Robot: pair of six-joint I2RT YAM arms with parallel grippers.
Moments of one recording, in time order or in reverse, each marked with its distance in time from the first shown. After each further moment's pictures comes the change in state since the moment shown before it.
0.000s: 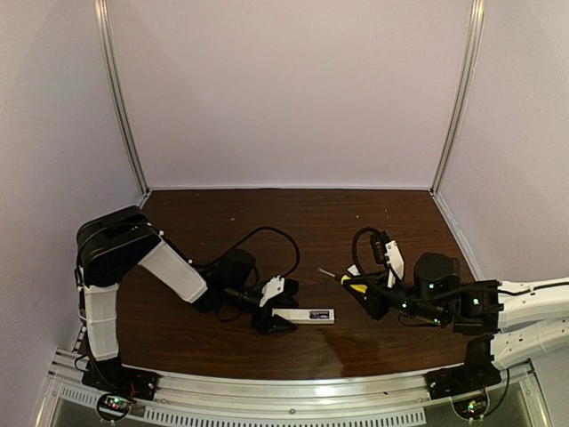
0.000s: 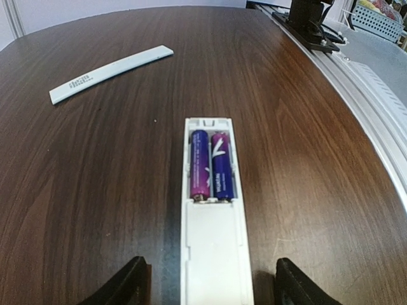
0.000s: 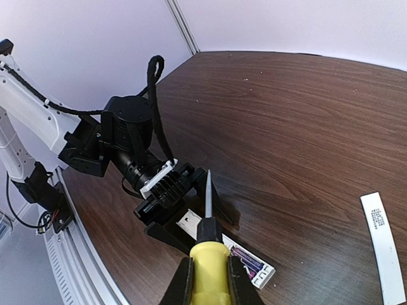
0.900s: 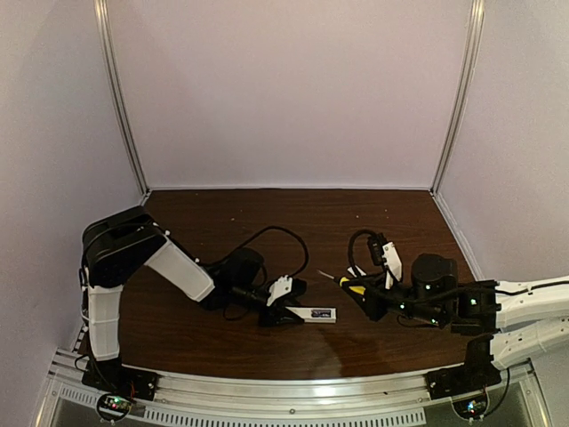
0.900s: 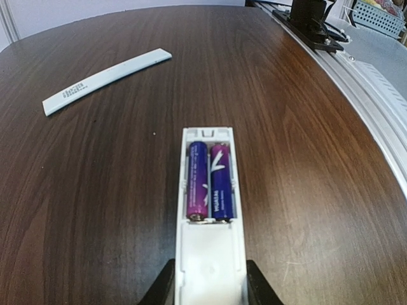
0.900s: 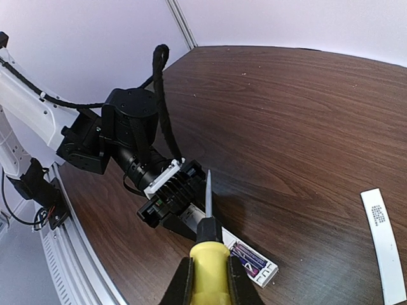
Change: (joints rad) left arm -0.023 0.038 0.072 -0.040 -0.013 0.024; right arm 0.000 0.026 0.000 0.003 -0.001 0.000
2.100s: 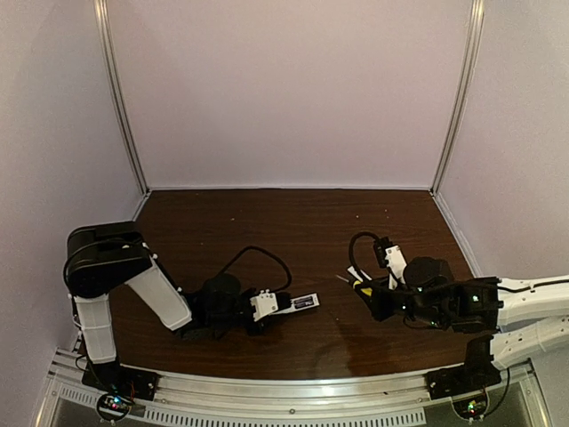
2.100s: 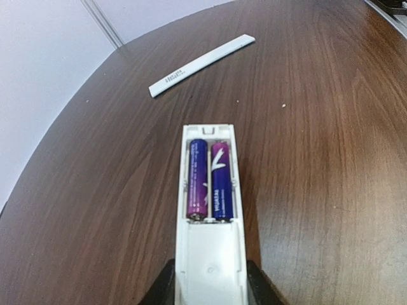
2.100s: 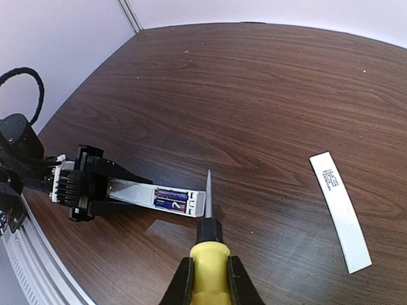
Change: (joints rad) left arm -0.120 -0.120 -0.328 0.422 -0.573 0.077; right arm 0.000 -0.028 0.021 -0.217 0.146 0.075
